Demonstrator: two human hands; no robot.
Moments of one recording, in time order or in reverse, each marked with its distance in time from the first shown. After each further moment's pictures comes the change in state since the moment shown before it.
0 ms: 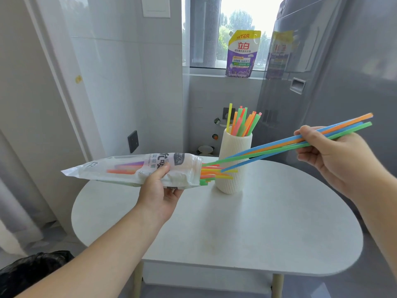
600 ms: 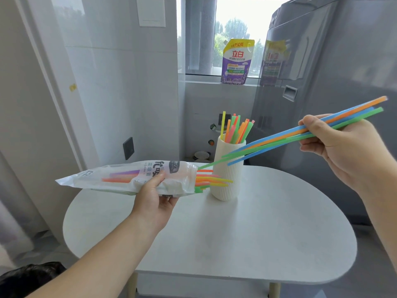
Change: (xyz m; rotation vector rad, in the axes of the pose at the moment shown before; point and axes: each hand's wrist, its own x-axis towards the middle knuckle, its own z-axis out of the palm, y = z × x) left_hand 0.006 -0.005 0.002 0.002 0.014 0.013; right_hand 0.007 -0.030 -0.010 -0.125 0.067 -0.147
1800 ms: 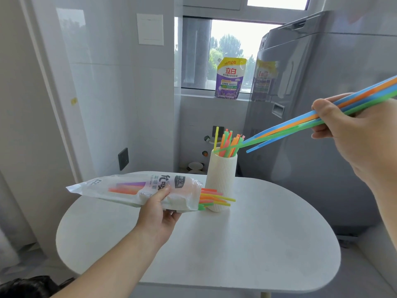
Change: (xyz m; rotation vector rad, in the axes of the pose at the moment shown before) left_hand -0.010 -0.011 0.006 0.026 -0.045 -0.065; right_hand -0.010 -0.067 -0.010 -0.274 0.211 -0.275
